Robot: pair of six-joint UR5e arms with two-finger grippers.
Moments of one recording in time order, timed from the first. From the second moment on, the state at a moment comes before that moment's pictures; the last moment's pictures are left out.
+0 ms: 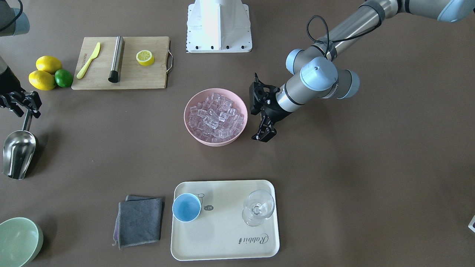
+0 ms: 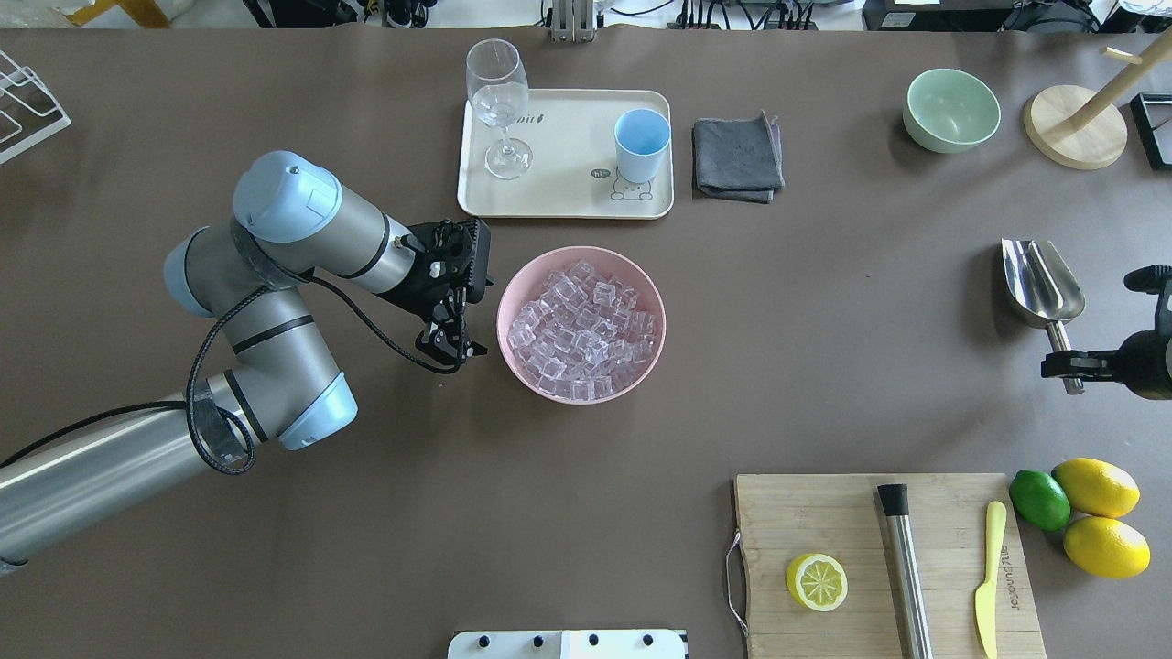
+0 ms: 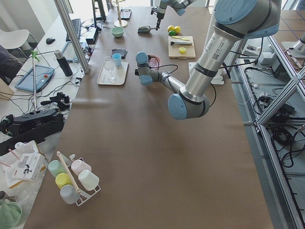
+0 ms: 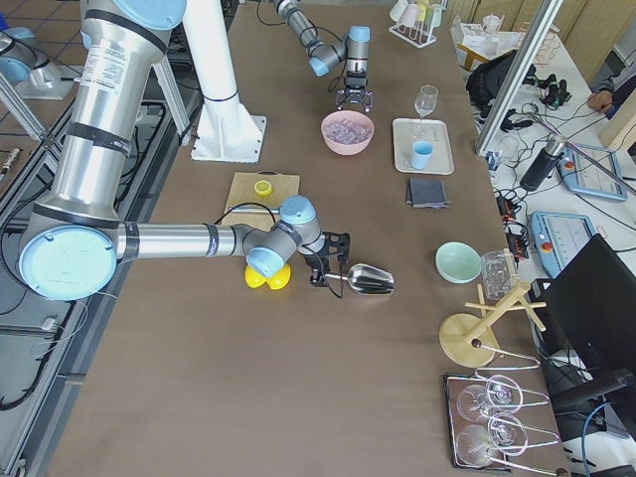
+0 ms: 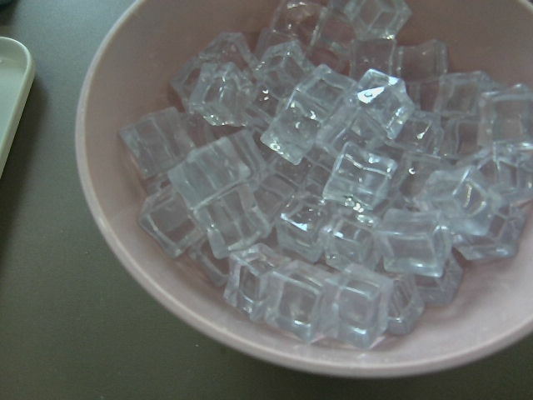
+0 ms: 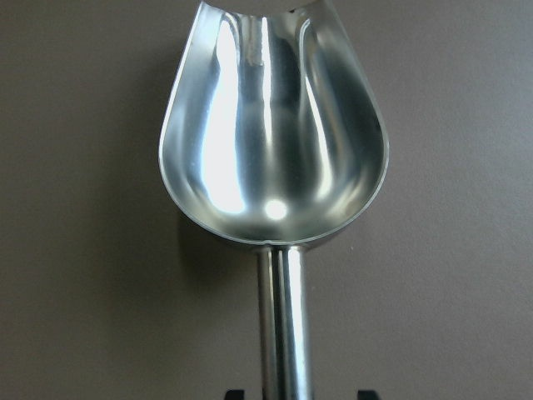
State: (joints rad) left arm -0.65 -2.18 -1.38 -2.34 -2.17 0.27; right arm 0.84 -1.86 1.75 -0.75 1.90 1.05
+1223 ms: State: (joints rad) left arm -0.62 -2.18 -1.37 -2.38 -2.14 0.25; right arm 0.94 -1.93 1.92 -0.87 2.04 0.77
